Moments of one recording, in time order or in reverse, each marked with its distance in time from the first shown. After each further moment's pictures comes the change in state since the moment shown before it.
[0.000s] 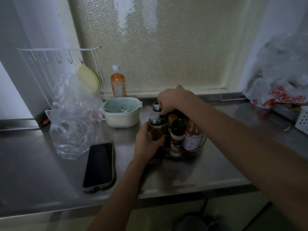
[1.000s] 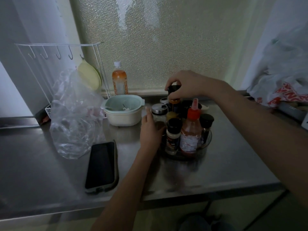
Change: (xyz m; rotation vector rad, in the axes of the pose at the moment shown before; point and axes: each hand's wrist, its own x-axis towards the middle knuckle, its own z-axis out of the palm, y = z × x) left_hand 0.031 0.014 0.007 0.147 -0.041 -0.104; right_hand 0.003 0.053 0.003 0.603 0.275 -0.111
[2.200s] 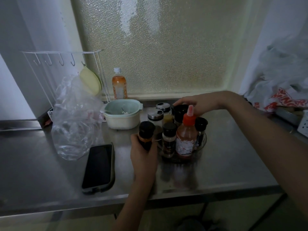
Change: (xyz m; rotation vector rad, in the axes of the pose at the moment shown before) left_hand -0.081 0.010 -0.005 -0.229 0.415 -0.008; right_hand -0.029 0.062 0.003 0.146 -0.466 0.105
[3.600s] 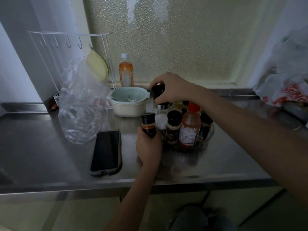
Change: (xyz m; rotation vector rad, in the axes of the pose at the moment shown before) left_hand 0.005 -0.003 0.002 0.117 0.047 -0.337; right_hand 0.035 -0.106 0.036 -0.080 0.445 -0.194
